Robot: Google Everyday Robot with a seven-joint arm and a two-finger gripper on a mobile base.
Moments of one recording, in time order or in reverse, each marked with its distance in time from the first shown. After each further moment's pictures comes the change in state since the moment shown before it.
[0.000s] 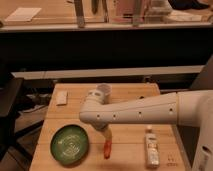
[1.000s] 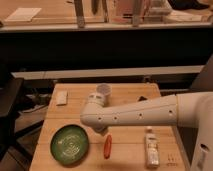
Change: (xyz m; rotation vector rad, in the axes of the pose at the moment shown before) arm -0.014 0.000 0.016 0.017 -0.037 -0.052
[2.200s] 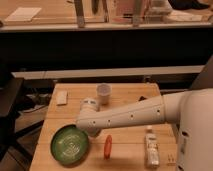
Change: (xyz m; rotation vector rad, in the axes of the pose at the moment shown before) arm -0.037 -0.019 0.031 0.026 -0.062 -0.114
